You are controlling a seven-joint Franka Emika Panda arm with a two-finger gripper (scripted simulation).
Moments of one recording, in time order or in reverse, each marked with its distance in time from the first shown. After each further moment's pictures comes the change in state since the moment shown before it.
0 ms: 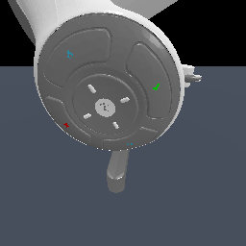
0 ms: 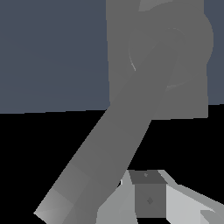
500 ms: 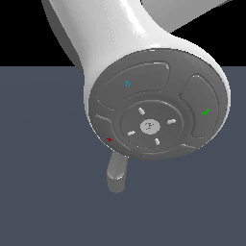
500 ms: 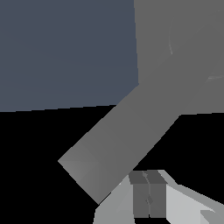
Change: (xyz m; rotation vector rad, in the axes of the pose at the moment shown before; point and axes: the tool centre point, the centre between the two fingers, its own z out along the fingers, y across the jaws) arm -0.003 -0.038 0.003 0.054 -0.042 0.024
